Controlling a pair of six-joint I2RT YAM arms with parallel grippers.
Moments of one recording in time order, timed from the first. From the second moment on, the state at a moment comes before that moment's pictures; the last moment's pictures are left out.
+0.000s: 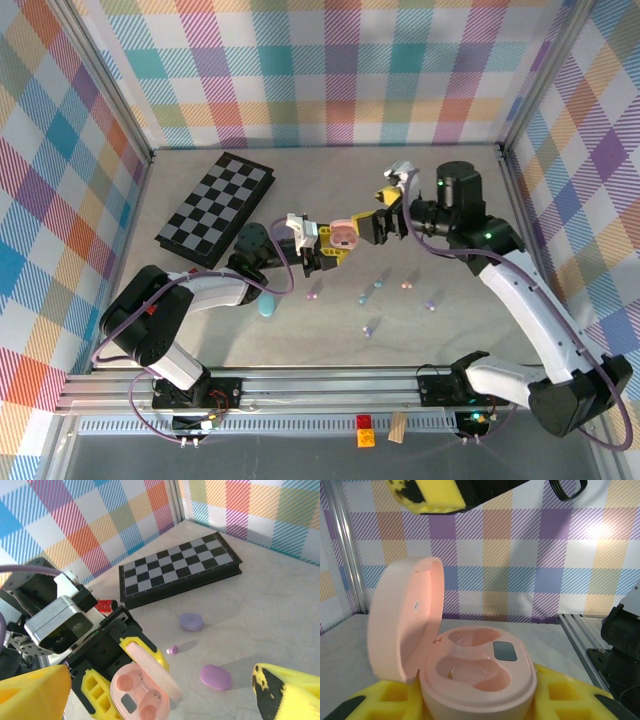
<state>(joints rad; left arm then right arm) -0.61 1.57 0.66 1.07 0.83 -0.08 0.43 1.12 1.22 -0.52 -0.59 0.02</state>
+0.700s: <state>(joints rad) -0.59 1.57 0.63 1.10 0.83 -0.09 0.10 1.16 0.84 -0.56 -0.54 0.40</state>
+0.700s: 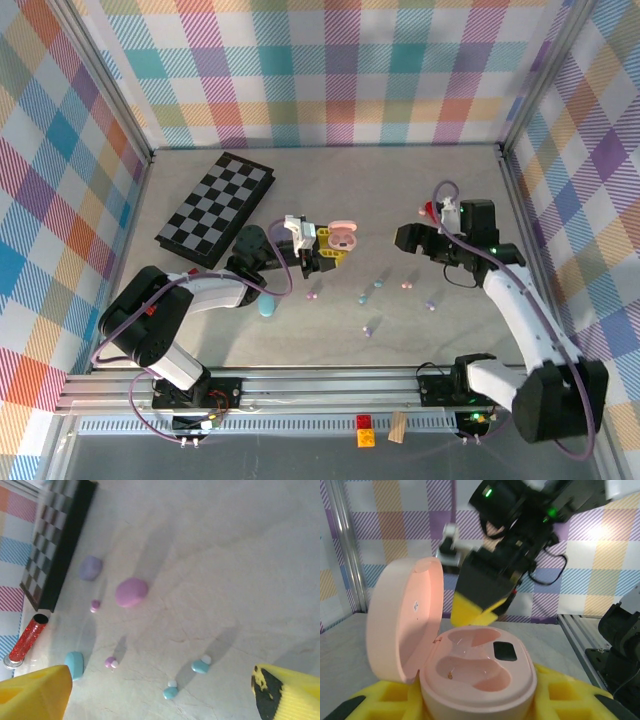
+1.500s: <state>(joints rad) -0.59 1.54 0.62 1.10 0.83 -0.09 0.09 1.50 0.75 -0.48 -0.58 0.41</state>
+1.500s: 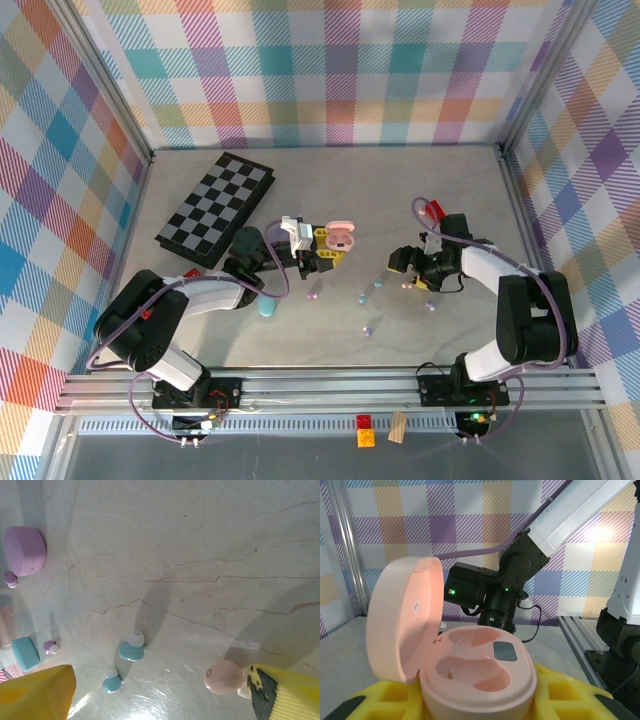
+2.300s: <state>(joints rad) -0.59 1.54 0.62 1.10 0.85 -0.09 0.09 1.46 0.66 -0.45 -0.64 0.44</state>
